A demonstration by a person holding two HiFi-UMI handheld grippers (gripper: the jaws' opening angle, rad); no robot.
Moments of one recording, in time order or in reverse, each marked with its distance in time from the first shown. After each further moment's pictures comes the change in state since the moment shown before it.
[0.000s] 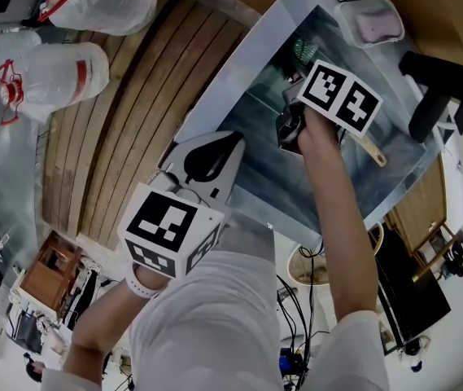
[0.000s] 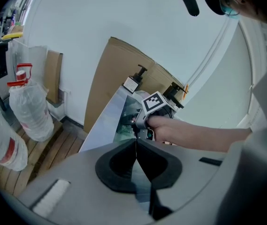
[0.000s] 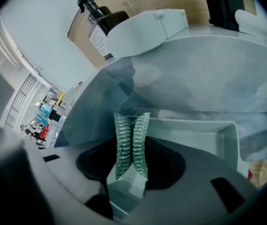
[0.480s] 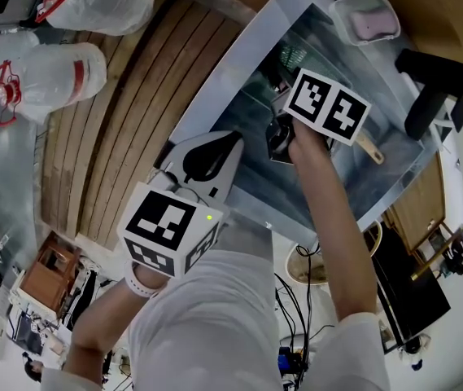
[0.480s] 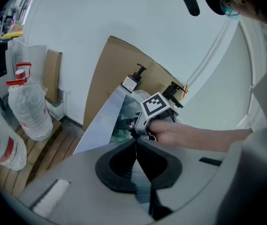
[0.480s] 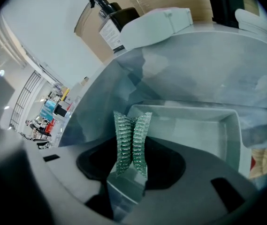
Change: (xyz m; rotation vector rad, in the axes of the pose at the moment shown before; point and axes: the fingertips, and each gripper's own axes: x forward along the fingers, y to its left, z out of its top) left arm 0.003 -0.004 -0.001 -0.003 0.003 -0.004; right arm -0.005 0.015 -0.023 -0.028 0.044 0.040
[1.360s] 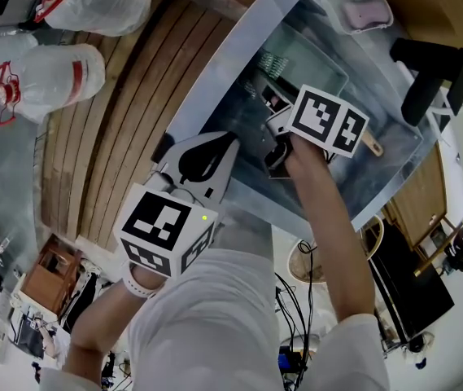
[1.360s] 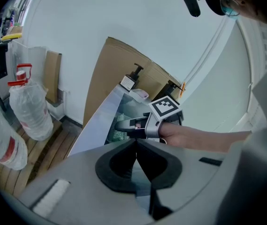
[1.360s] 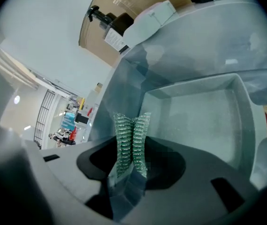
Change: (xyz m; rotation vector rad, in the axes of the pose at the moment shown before) left arm -0.009 -0.010 -0.012 0.015 0.001 0.000; right arm -0.024 0.032 -0.033 0.134 0.022 0.243
